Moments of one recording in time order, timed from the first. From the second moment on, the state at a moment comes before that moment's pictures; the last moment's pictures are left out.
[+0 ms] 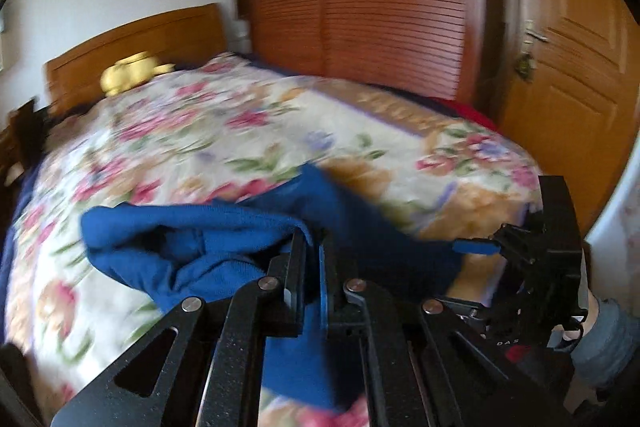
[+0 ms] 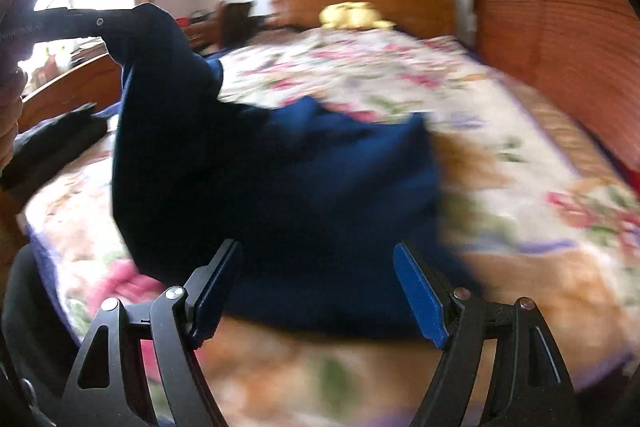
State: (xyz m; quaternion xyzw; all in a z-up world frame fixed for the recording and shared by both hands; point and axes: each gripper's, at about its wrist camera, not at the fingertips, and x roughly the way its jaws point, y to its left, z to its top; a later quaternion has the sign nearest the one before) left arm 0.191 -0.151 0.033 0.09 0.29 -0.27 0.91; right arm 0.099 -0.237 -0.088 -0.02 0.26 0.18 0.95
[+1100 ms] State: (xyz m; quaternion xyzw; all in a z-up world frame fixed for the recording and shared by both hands) left arm 0.187 -0.154 0.011 0.06 0.33 -0.27 0.90; right arm 0.100 -0.299 -0.060 0.02 0.24 0.14 0.96
